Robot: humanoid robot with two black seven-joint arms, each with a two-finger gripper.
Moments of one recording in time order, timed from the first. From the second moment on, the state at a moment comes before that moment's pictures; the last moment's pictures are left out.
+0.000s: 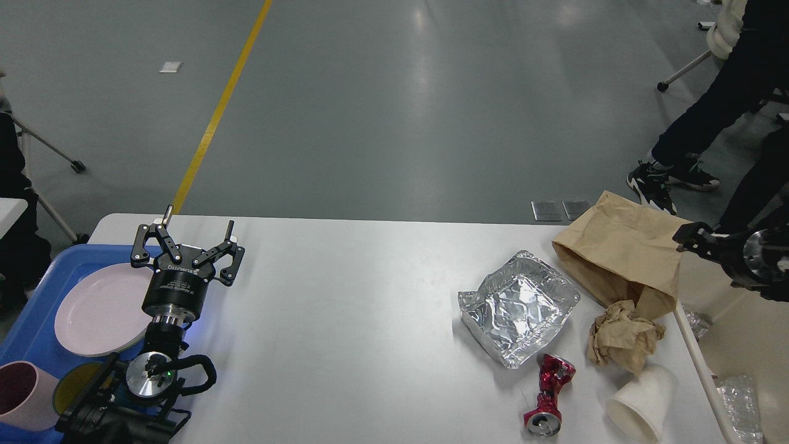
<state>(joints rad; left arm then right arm) -0.30 0.03 -1.47 -0.77 0.13 -0.58 -0.17 1.28 -0.56 -0.93 0.74 -0.03 0.05 -0.12</state>
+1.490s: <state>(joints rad) -0.30 0.03 -1.47 -0.77 0.13 -0.58 -0.17 0.86 -0.27 -0.85 0.34 -0.03 -0.09 -0.08</state>
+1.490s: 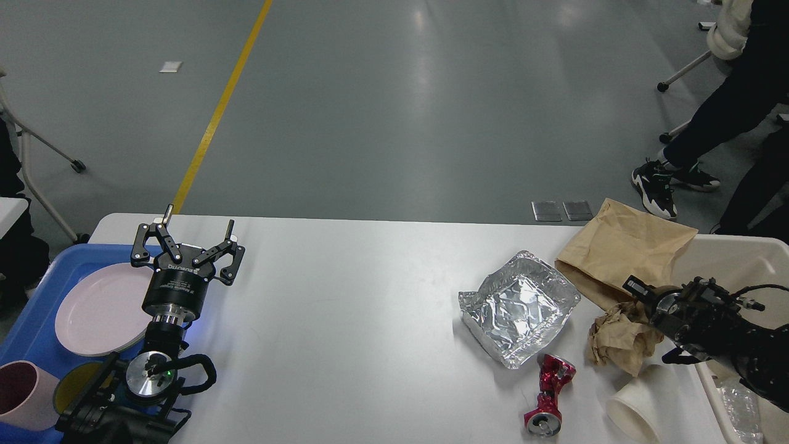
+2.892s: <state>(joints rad) -0.30 0.03 -1.47 -0.77 0.13 -0.58 -0.17 1.80 -0.77 -1.32 1.03 -0.03 0.53 -0.15</state>
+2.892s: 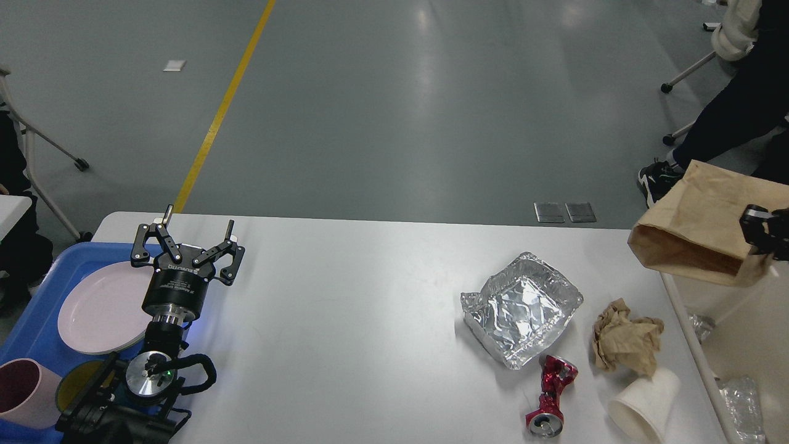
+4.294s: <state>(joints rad) -0.30 0.03 -1.47 -0.77 0.13 -0.58 -0.17 0.52 -0.47 -0.63 0.11 -0.12 0.04 -0.19</state>
